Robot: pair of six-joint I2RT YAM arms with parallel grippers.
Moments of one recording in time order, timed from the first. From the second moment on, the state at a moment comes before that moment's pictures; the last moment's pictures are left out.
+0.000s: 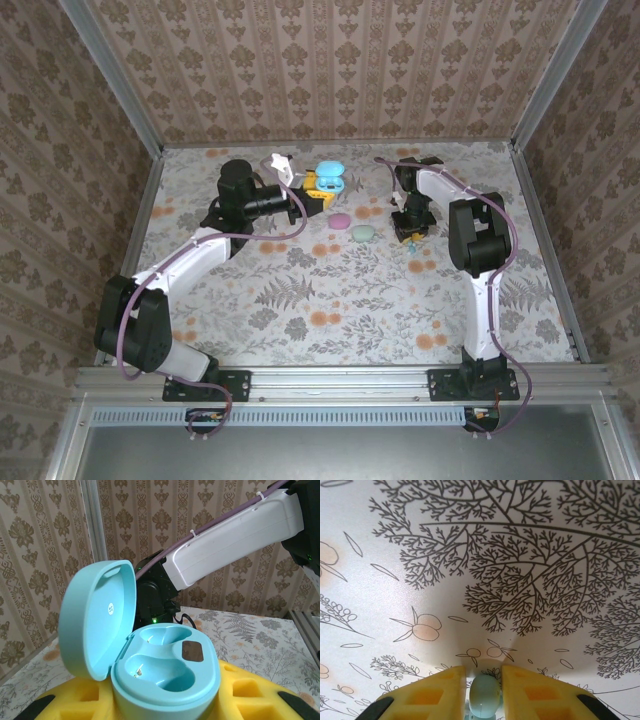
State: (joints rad) left arm -0.48 1.46 1.01 0.41 0.91 0.06; right arm 0.19 2.24 1.76 -1.20 -0.03 -0.03
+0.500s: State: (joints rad) left arm -0.48 1.46 1.01 0.41 0.92 0.05; right arm 0.21 2.24 1.76 -1.20 0.02 -0.03
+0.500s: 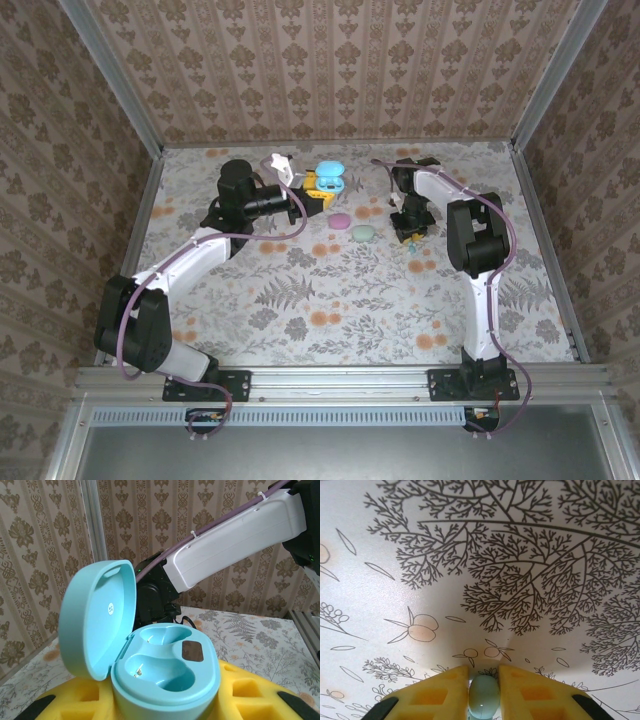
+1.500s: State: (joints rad) left arm -0.38 1.41 0.98 0.41 0.91 0.06; right arm 0.15 1.82 1.48 -0.44 -1.31 0.69
